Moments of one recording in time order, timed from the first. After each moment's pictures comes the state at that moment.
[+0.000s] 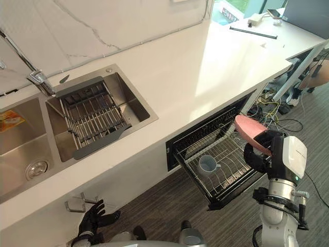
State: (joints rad) left arm 0.24 0.06 0.18 0.76 -0.10 -0.16 0.08; right arm 0.28 -0.26 -0.43 -0.11 -0.54 -0.16 -0.25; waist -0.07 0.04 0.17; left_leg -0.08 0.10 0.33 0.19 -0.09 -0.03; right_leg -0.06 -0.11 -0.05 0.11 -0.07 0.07
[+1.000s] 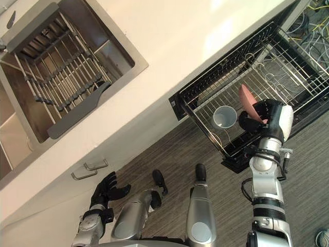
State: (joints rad) left arm 0.08 0.06 0.09 0.71 -0.13 -0.20 0.09; right arm -0.30 -0.44 -0.27 0.38 -0.25 -0.10 -0.31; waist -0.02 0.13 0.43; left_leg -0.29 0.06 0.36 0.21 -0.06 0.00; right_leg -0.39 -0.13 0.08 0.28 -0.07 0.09
